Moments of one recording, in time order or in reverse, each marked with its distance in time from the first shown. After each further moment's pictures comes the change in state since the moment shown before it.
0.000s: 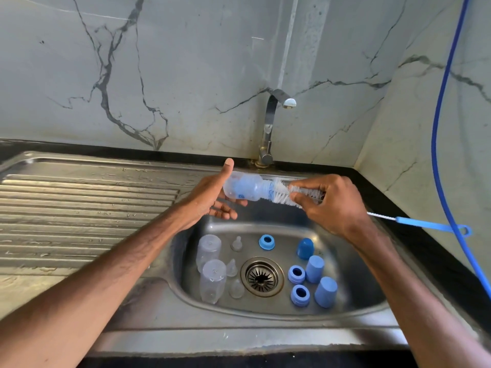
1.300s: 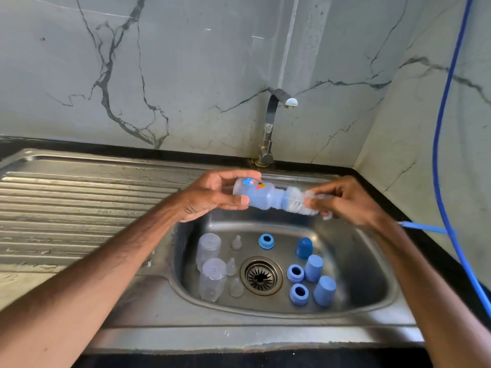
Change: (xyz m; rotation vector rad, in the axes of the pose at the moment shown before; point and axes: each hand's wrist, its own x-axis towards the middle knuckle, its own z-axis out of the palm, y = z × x) left_hand 0.002 -0.002 -0.015 -0.179 -0.336 0.264; right_hand 0.007 0.032 -0.019 0.421 -0.291 0.201
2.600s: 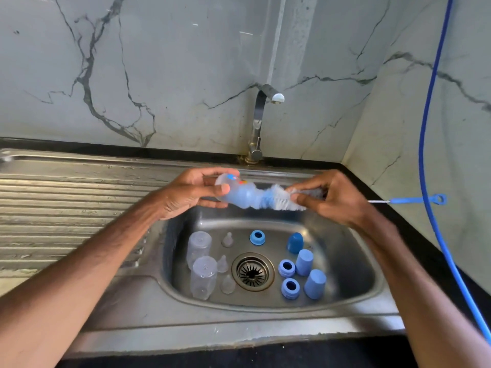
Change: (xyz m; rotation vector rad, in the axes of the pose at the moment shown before) left_hand -0.004 -0.005 -0.016 -0.041 0.041 -0.075; right_hand -0.001 0.001 0.003 -0.240 0.030 -0.265
